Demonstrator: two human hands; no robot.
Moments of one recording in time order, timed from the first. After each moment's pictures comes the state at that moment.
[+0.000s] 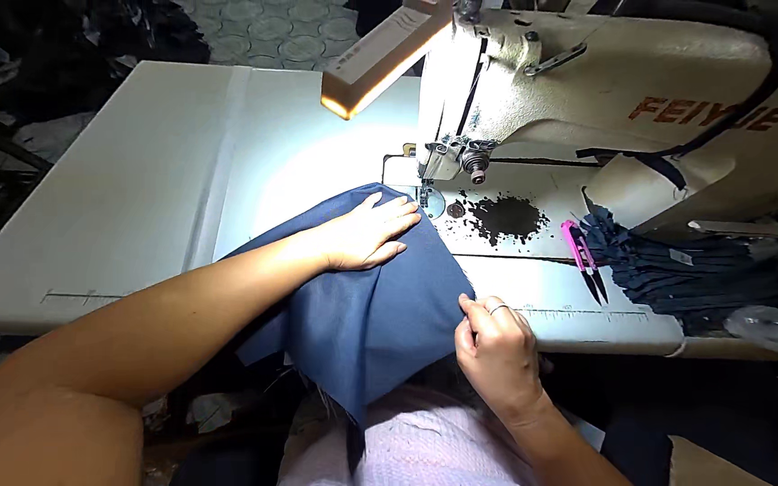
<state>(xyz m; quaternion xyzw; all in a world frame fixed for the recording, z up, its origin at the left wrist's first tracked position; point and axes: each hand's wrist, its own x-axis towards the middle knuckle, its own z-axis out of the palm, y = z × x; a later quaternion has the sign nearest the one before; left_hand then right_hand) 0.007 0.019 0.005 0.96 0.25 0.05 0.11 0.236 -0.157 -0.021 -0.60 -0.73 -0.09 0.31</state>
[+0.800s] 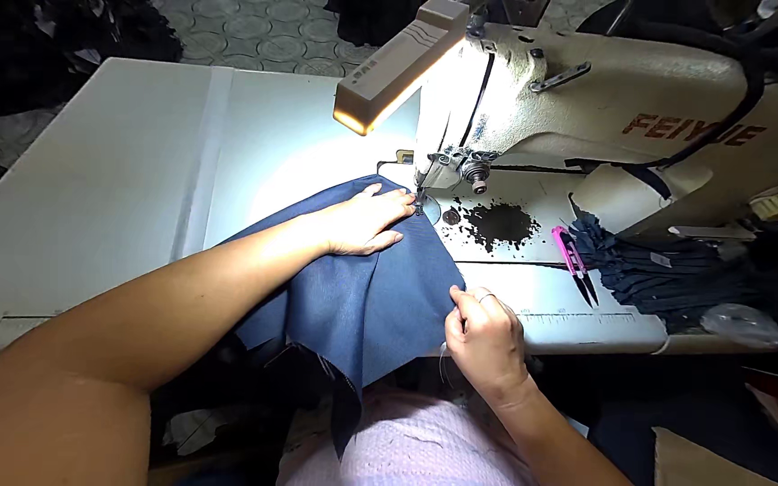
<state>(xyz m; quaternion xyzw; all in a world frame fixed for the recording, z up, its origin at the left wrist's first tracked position) 0.010 0.054 0.014 0.96 0.24 0.03 0.14 0.221 -0.136 -0.018 -0.62 -0.72 -0.10 0.30</state>
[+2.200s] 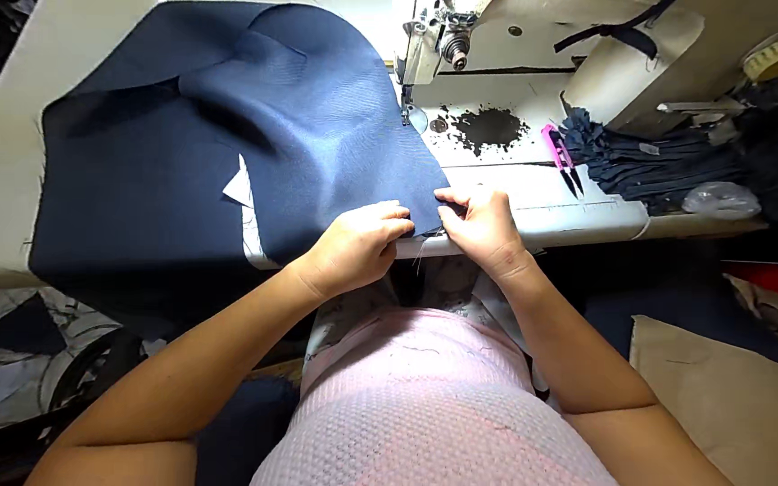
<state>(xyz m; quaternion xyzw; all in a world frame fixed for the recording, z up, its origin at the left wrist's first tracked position) 0.019 -0.124 0.002 0.91 0.28 0.26 0.12 0.239 -0.134 -0.003 -0.59 -0.71 0.15 0.34</state>
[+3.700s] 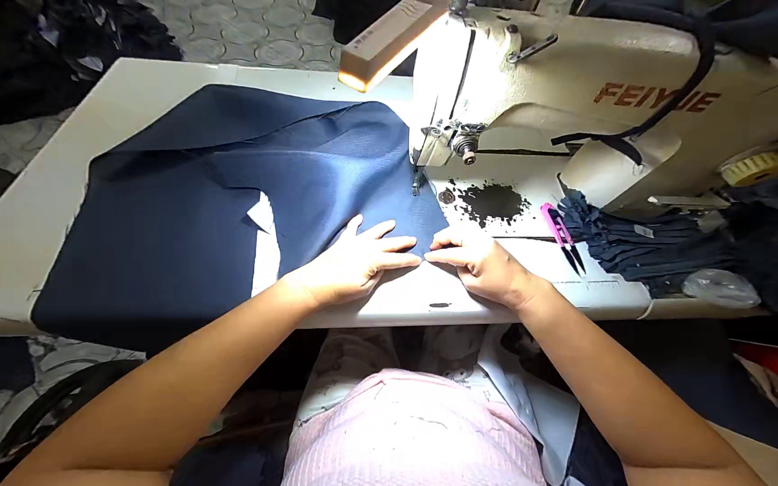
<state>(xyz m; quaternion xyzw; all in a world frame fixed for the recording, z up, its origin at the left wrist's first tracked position) -0.002 -0.051 -0.010 0.94 0.26 0.17 0.15 0.276 -0.068 -0.006 -0.30 -0.91 0.08 0.28</state>
